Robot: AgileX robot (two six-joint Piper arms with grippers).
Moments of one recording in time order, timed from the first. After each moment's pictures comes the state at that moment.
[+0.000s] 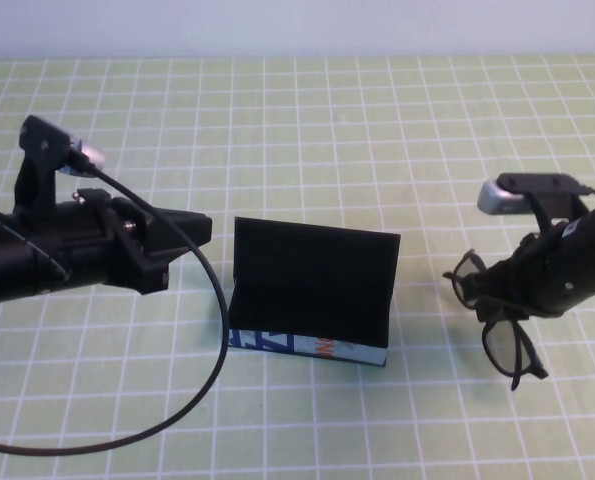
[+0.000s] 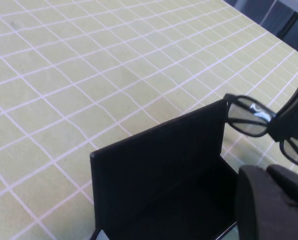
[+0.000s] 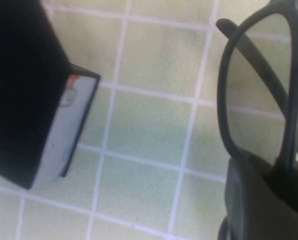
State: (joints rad) right arm 0.27 1.67 -1.01 0.42 0.64 -0.22; left arm -0.09 1.42 -0.76 -1.59 0.86 1.71
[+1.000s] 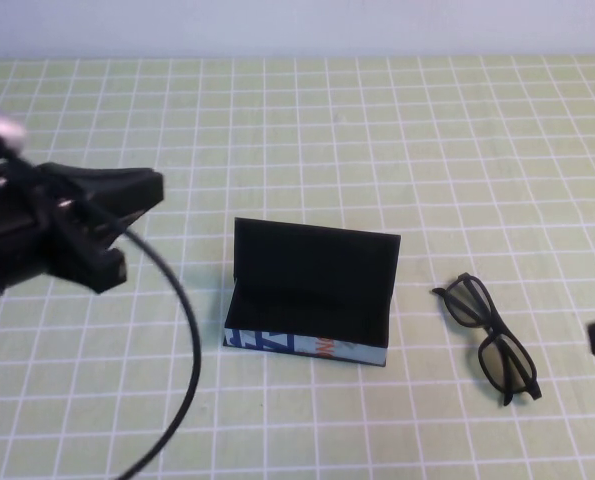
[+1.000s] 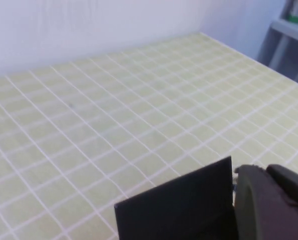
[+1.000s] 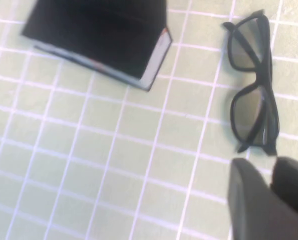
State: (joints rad) right arm 0.27 0.94 -0.81 0.35 0.88 -0.09; left arm -0.09 1.11 -0.71 -1.56 0.72 1.61
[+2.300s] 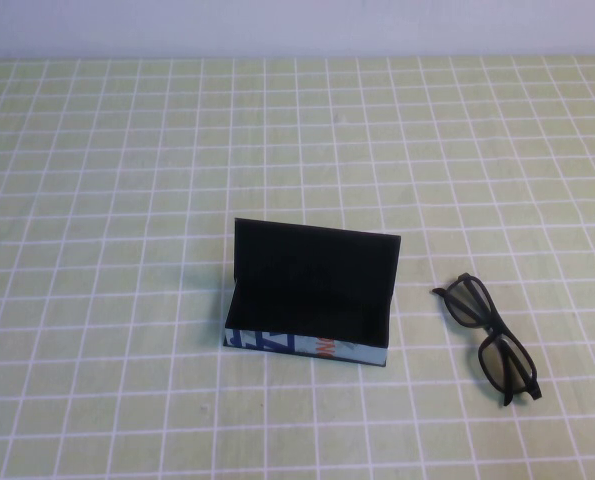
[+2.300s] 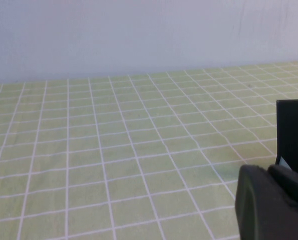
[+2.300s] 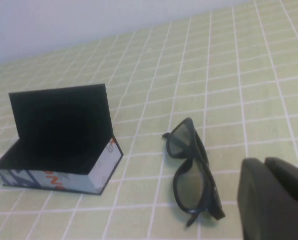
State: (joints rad) right arm 0.27 0.11 0.01 0.45 0.13 -0.09; left arm -0.09 0.14 0.02 -1.72 0.15 1.72
